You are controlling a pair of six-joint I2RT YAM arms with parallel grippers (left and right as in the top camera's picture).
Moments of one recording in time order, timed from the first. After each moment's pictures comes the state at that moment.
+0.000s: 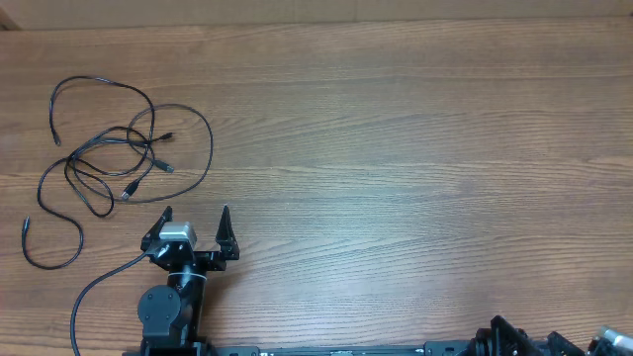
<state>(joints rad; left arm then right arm) -0.01 0.02 0.01 -0.08 0.04 -0.12 -0.01 0.19 1.23 -1.63 -0.12 0.47</state>
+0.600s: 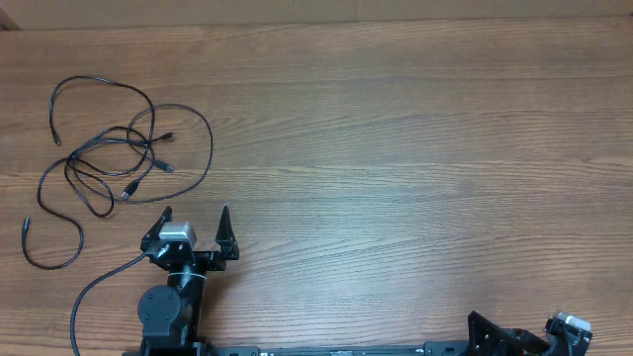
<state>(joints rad) -0.01 0.02 0.01 -0.08 0.03 -0.12 -0.01 0.02 0.91 -1.63 -0.12 0.47</state>
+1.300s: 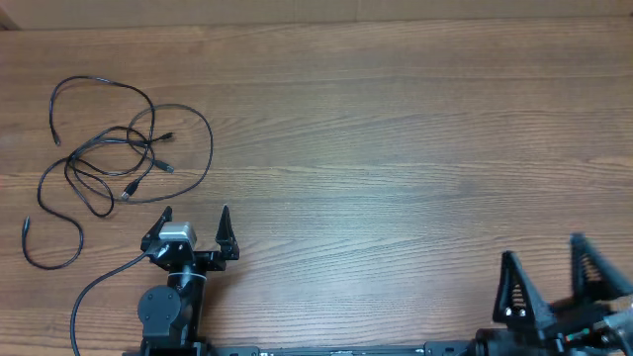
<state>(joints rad) -0.01 0.02 0.01 -0.08 0.03 -0.12 0.01 0.01 0.79 -0.47 -0.20 0.32</state>
